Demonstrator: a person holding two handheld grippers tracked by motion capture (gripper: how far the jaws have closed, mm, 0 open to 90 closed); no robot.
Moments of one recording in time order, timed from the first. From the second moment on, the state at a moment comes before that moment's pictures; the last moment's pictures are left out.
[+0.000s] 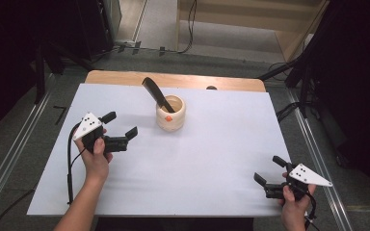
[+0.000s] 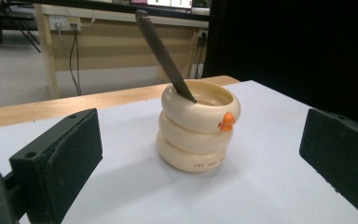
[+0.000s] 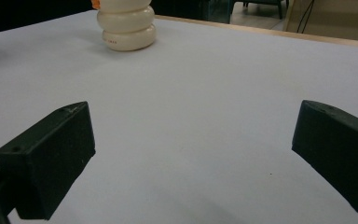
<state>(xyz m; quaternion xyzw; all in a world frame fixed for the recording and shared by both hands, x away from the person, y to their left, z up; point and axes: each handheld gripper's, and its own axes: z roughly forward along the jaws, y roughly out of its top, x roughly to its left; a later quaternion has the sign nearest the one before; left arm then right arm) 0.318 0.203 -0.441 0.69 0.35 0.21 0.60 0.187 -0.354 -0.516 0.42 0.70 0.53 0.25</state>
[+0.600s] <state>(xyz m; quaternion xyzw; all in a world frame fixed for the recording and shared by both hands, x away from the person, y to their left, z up) 0.289 0.233 -0.453 0.69 0.36 0.22 0.59 0.187 -0.353 -0.517 0.42 0.70 0.52 0.25</state>
